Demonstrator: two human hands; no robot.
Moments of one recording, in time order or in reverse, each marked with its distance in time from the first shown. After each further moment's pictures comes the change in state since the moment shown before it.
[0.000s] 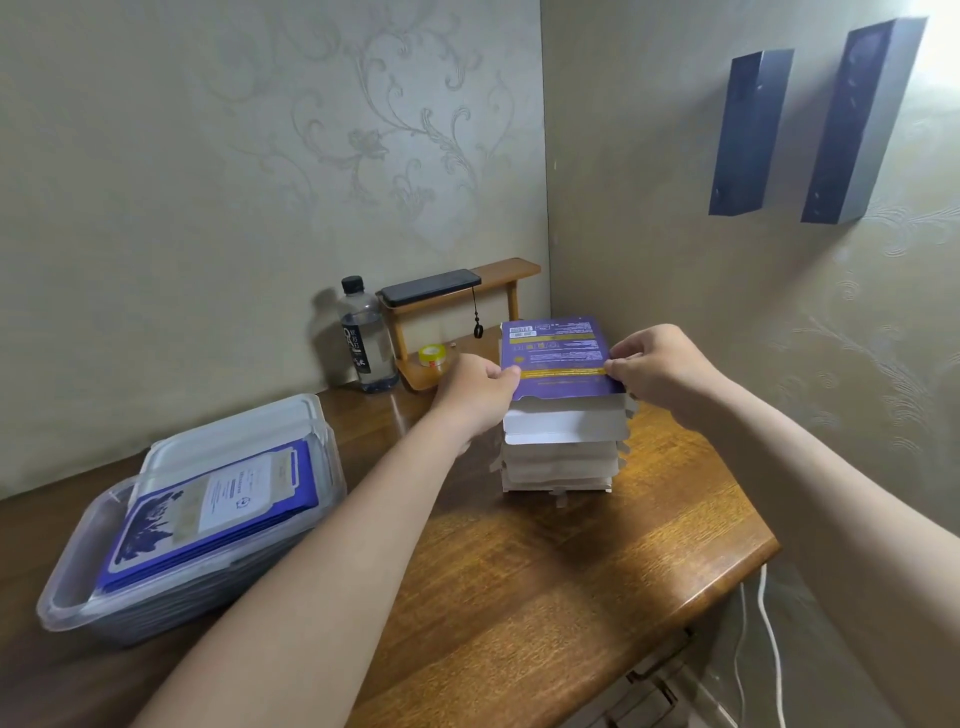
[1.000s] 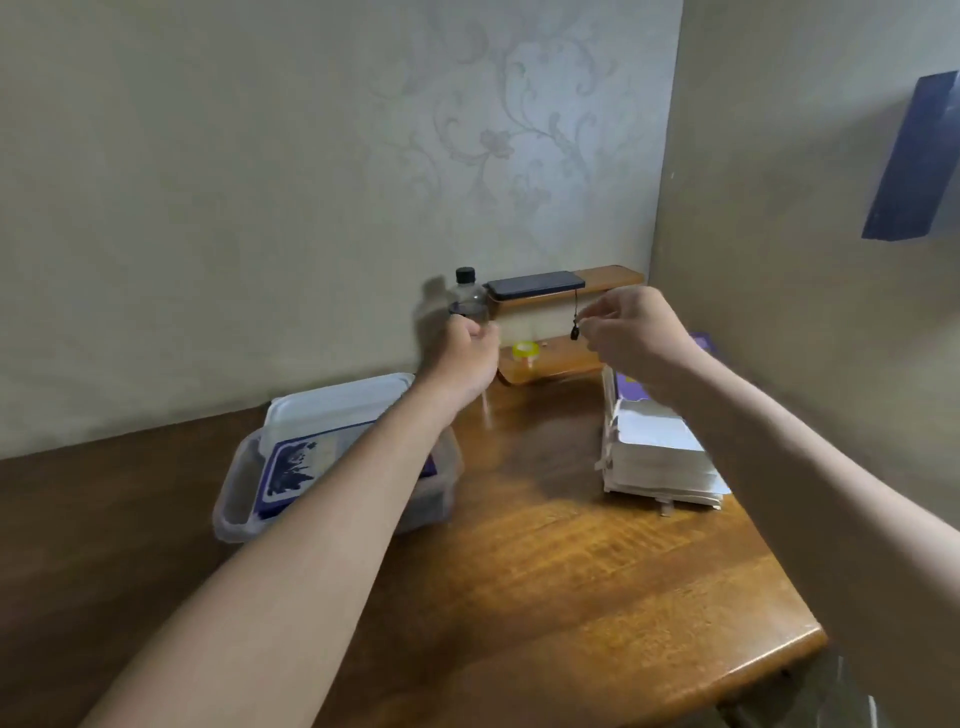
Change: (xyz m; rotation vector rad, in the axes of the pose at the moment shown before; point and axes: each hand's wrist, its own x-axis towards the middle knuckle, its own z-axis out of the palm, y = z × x) left_hand -0.029 -0.030 -0.131 0.034 0.266 0.006; right_hand -0.035 -0.128 0.093 0.042 -0.061 -0.240
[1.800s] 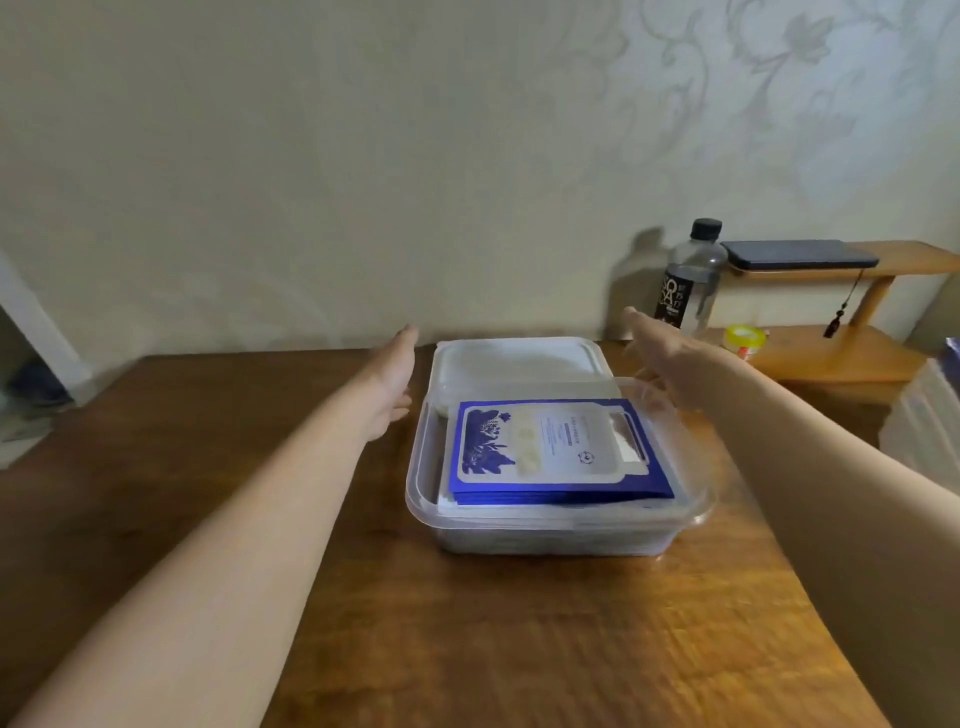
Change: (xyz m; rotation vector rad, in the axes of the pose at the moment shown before) left_hand 0.026 -0.224 -0.189 -0.369 0.170 -0.666; right_hand 0.076 -0.025 0.237 0.039 -0.506 0.481
